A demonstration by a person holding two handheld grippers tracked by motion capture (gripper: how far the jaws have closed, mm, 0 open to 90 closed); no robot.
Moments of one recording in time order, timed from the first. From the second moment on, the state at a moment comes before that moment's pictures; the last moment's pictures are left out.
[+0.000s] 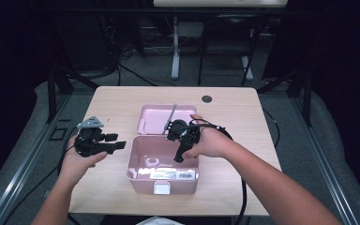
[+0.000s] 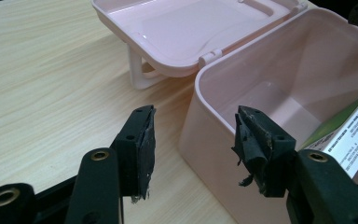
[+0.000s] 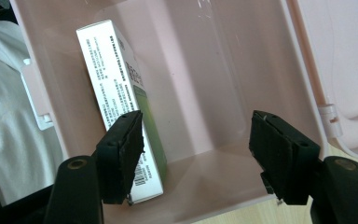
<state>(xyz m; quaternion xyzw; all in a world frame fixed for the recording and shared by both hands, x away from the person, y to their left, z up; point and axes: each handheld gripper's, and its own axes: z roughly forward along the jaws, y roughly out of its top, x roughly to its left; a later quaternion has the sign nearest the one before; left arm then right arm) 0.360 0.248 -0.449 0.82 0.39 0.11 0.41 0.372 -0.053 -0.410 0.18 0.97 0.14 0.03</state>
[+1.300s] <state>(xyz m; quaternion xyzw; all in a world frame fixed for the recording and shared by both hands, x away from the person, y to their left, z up) 0.359 0.245 -0.455 0.80 0.39 0.12 0.43 0.428 -0.122 -0.409 0.38 0.89 0.24 0.09</state>
